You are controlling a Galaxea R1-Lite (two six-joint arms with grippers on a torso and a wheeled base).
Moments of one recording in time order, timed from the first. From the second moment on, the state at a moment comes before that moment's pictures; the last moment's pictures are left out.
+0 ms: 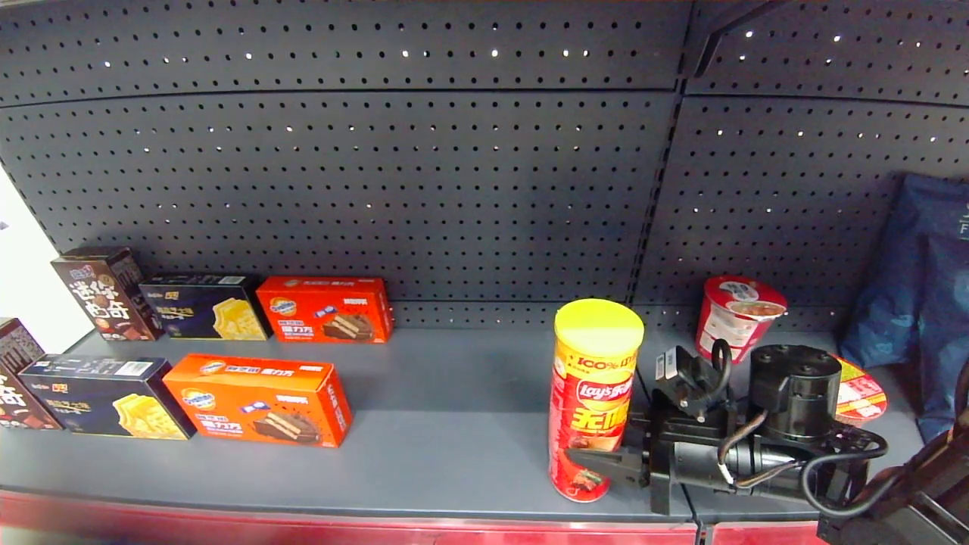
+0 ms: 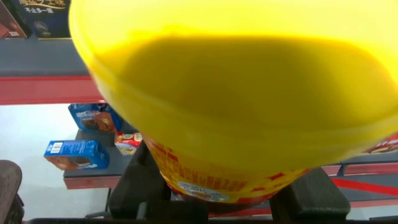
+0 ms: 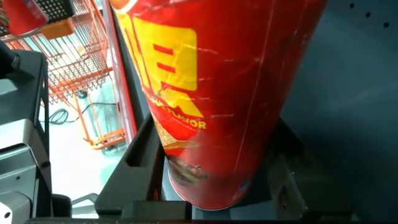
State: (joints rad) left arm -0.17 0.11 -0.23 0.32 0.07 -0.09; right arm 0.52 1.89 -0.44 -1.20 0.67 -0.17
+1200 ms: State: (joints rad) left arm -0.17 0.11 -0.22 0.32 0.06 -0.09; right arm 0.48 1.76 -0.37 -1.19 0.59 -0.17
